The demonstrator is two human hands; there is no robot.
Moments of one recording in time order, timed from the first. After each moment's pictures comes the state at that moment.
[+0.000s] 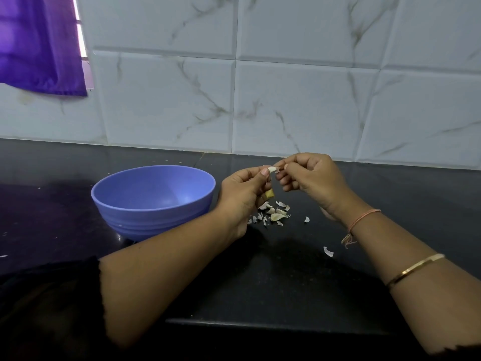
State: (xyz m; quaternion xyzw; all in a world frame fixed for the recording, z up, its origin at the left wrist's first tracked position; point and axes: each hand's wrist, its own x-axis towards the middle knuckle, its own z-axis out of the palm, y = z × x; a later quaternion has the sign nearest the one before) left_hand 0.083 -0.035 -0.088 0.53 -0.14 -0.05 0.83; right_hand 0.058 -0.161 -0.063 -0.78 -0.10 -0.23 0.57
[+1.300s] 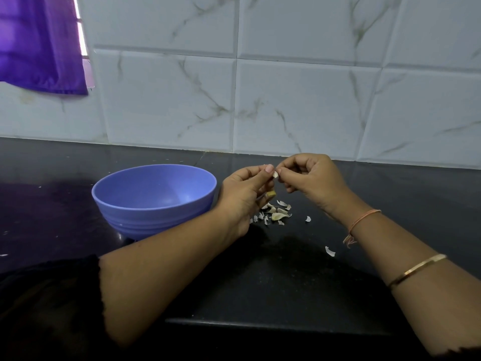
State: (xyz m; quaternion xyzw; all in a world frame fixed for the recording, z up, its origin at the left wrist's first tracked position) left_hand 0.084 -0.035 -0.088 0.51 -0.14 -0.09 0.84; right_hand 0.059 -0.162 -0.066 -0.83 -0.11 -0.26 0.49
